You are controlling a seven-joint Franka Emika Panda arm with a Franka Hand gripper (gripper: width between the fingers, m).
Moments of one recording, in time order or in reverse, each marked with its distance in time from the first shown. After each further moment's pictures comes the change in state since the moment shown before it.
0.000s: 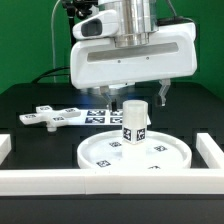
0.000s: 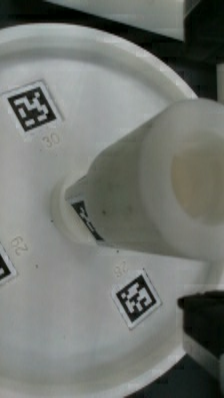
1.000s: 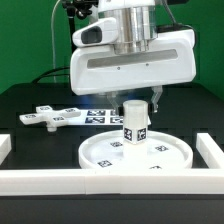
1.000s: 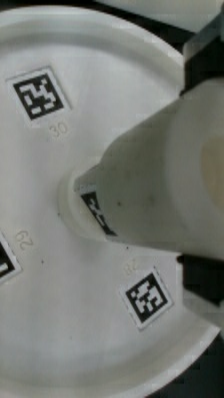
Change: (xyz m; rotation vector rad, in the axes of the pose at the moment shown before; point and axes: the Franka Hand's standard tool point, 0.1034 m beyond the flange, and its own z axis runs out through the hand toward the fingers) arm -0.001 0.000 0.007 0.001 -0.010 -0.006
